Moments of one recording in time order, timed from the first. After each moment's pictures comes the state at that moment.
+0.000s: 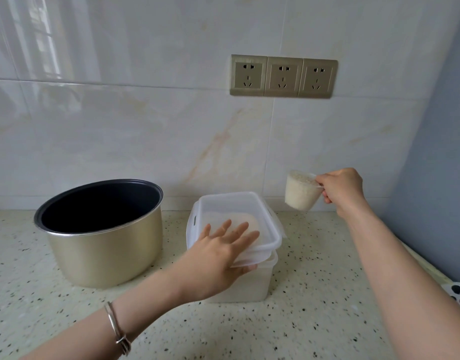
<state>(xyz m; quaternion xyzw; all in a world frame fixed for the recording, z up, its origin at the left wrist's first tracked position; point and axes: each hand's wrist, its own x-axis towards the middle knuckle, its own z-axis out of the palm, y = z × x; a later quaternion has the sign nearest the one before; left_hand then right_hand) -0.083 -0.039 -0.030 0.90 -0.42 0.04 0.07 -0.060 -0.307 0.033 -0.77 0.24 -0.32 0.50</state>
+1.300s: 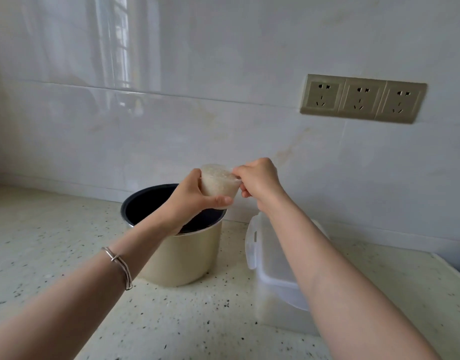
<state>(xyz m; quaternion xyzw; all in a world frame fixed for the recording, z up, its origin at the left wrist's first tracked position) 0.005 0.083 0.025 0.77 -0.17 0.05 0.61 0.012 -0.063 0.068 -0.82 0.00 -0.17 0.55</state>
